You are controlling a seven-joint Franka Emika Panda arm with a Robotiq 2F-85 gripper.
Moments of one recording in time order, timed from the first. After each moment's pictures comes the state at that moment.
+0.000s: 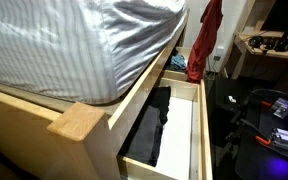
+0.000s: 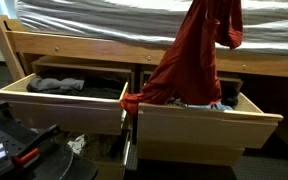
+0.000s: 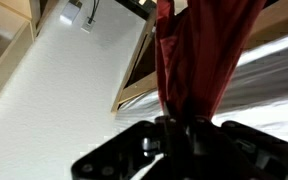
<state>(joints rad) 0.36 -0.09 -1.00 -2.05 -0.95 2.73 0.64</state>
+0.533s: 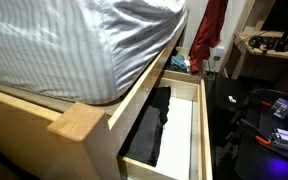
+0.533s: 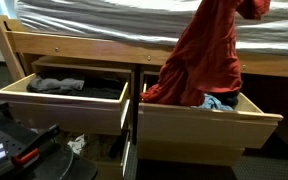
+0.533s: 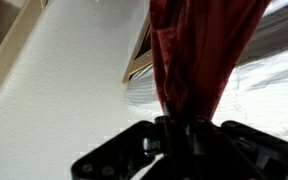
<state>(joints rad) 0.36 -0.07 -1.01 -1.90 -0.90 2.73 0.57</state>
